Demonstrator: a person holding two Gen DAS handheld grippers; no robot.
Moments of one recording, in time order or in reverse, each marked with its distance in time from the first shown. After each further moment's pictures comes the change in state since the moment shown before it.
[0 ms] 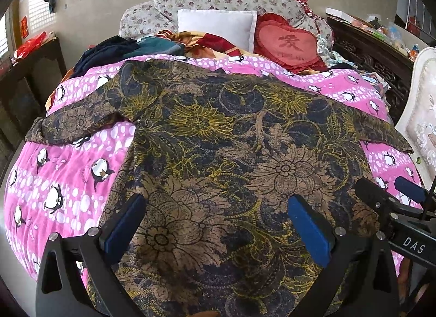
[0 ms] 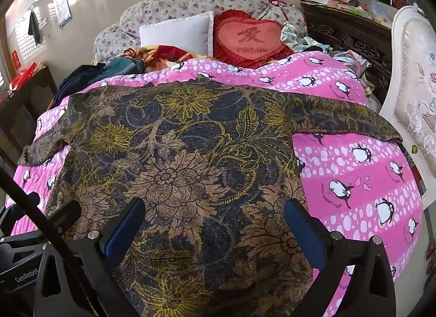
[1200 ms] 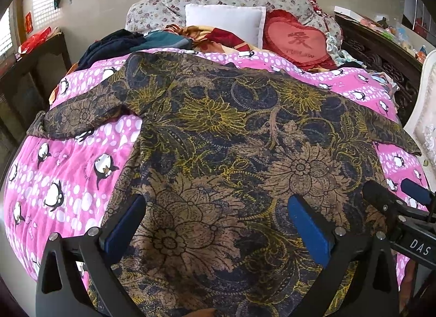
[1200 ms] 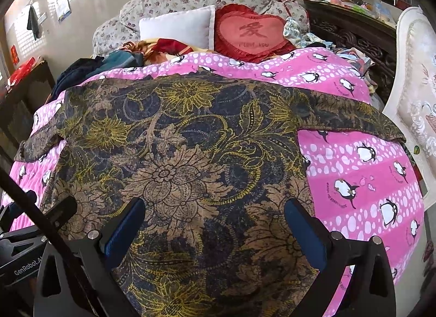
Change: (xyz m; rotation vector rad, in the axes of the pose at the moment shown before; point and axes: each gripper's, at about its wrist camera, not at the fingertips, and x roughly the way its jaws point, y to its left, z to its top) left arm 0.014 0.016 0.000 -0.019 0.018 0.017; right arm 0.013 0.007 0.000 -0.014 0.027 -0.005
